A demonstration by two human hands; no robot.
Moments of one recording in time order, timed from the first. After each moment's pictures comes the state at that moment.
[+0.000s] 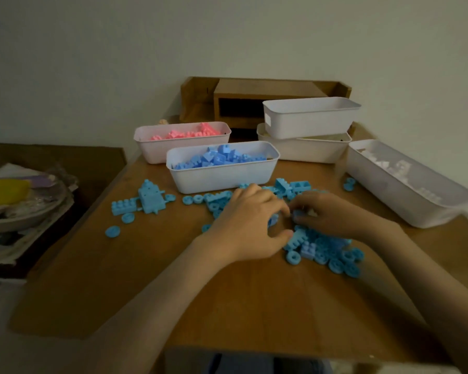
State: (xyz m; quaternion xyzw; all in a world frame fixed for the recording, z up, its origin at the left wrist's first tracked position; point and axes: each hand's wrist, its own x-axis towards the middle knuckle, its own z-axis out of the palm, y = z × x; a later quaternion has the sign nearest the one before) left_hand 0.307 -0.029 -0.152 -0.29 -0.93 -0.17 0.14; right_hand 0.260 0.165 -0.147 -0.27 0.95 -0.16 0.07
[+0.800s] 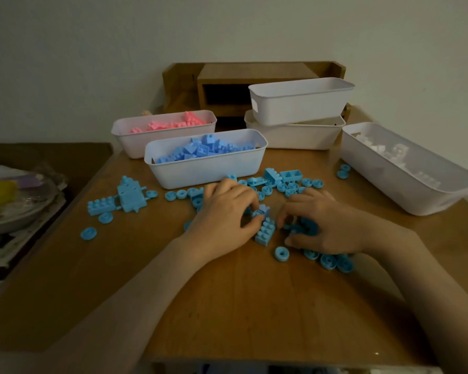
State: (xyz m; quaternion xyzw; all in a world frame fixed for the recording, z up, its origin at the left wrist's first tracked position) left_hand 0.293 -0.035 -0.177 -0.25 -0.94 -0.15 0.19; right_hand 0.289 0.177 -0.141 -0.35 0.93 -0.08 0.07
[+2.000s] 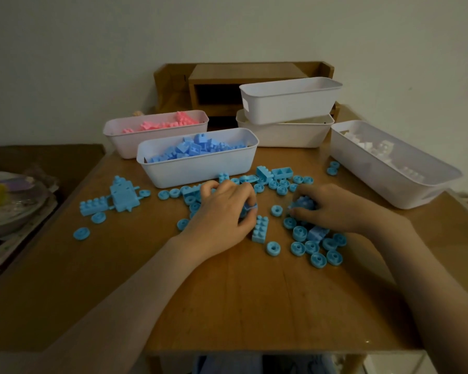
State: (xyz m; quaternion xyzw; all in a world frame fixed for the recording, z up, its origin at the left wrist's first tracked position) left_hand 0.297 -0.026 -0.178 -0.26 -0.93 -0.19 0.19; right_hand 0.277 0.193 -0.142 -0.17 0.97 -0.15 0.10
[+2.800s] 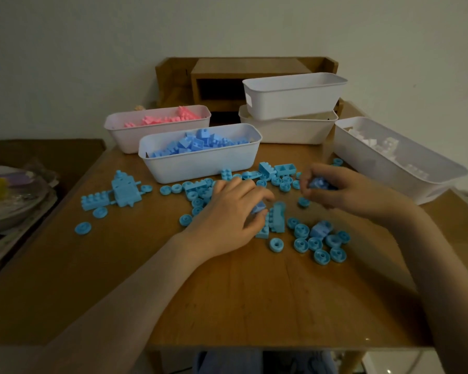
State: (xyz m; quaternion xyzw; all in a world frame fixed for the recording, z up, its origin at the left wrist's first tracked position) left_hand 0.299 -0.025 -0.179 -0.34 -0.90 -0.19 0.21; right_hand 0.286 0.201 -0.126 -0.22 0.89 -0.39 0.11
